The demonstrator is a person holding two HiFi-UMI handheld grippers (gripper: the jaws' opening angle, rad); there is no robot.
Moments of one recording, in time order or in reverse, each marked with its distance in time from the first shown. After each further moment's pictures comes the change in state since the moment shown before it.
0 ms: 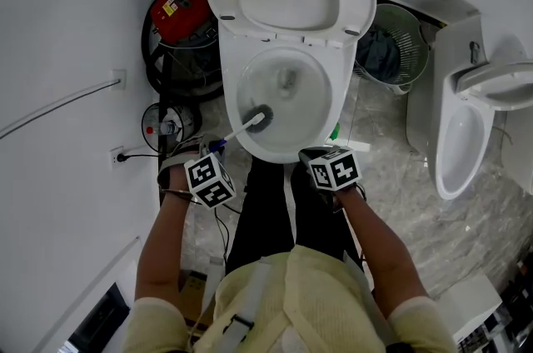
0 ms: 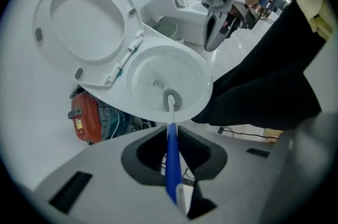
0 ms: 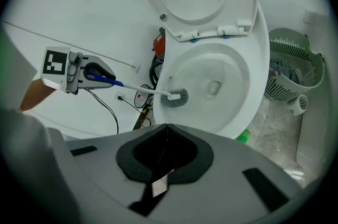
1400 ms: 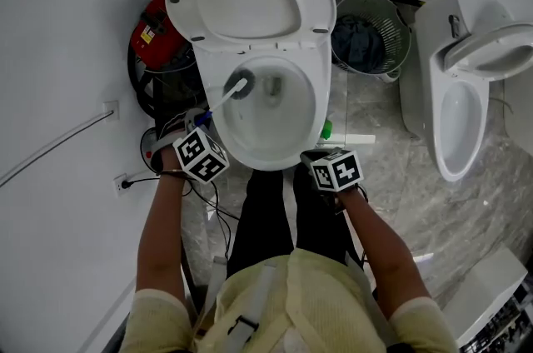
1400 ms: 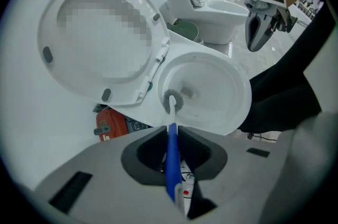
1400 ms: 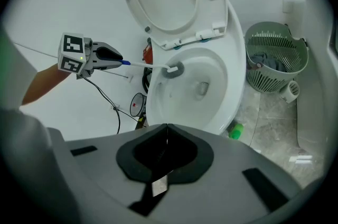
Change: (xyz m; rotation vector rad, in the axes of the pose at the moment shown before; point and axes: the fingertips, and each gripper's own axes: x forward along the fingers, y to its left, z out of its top) left arm 0.006 0.108 0.054 0.026 -0.011 0.210; right arm -0.025 -0.031 -0.007 0.124 -0.081 -0.025
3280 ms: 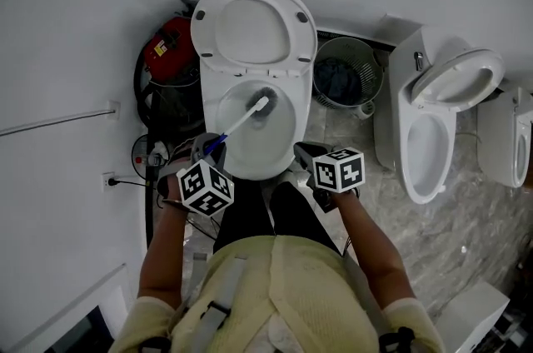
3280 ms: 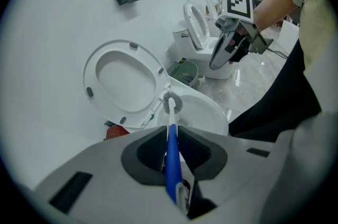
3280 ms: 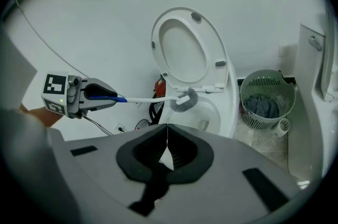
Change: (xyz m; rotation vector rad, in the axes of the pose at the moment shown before) left arm -0.153 -0.056 0.063 -0.133 -0.282 0.094; right arm -0.129 0.046 0.068 -0.130 -0.305 0.005
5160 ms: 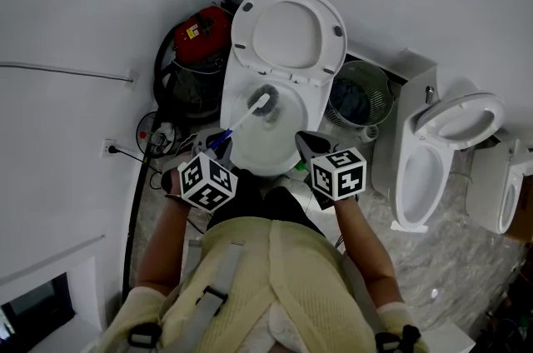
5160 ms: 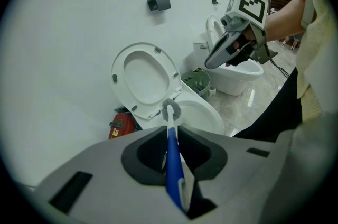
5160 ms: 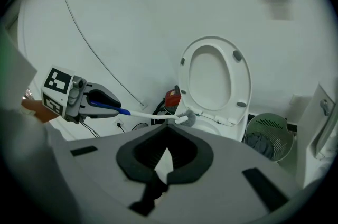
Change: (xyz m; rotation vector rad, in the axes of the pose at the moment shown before) left arm -0.056 -0.006 -0.029 -0.253 -0.068 0.096; right arm -0.017 0.082 0.050 -0.327 -0.087 -0.018
